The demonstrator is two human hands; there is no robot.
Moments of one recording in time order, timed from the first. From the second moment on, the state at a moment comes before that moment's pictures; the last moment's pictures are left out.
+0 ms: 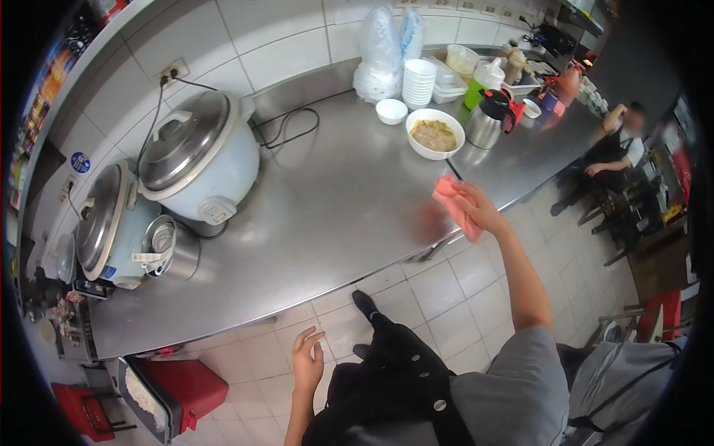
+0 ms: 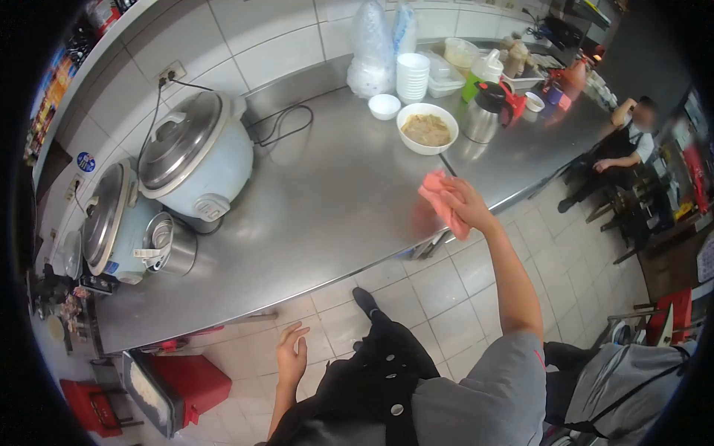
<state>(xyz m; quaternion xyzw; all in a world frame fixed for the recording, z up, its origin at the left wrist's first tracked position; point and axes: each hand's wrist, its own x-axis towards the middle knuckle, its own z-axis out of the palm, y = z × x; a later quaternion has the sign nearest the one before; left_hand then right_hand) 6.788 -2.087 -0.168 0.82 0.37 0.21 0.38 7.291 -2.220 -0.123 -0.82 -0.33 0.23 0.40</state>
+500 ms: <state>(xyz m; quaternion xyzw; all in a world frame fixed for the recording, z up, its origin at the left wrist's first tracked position) 6.810 -2.110 -0.132 0.74 0.51 0.25 0.36 6.978 -1.904 -0.223 -0.63 -0.66 -0.05 0.41</state>
